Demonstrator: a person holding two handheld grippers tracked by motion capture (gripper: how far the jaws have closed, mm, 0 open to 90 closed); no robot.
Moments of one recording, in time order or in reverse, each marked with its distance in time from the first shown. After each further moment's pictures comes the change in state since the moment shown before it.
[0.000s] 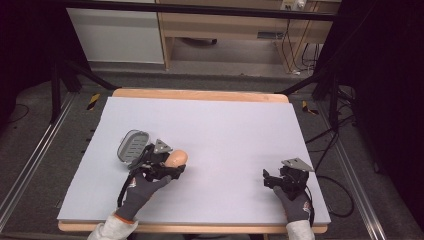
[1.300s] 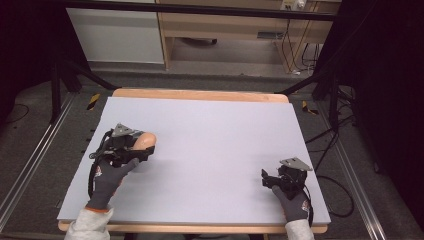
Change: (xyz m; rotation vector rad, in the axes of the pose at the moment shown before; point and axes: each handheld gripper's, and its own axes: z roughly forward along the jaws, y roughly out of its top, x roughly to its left) left arm 0.076 0.001 -0.050 -0.092 0.112 -0.130; right arm 0.003 0.001 0.003 0.002 0.009 -0.015
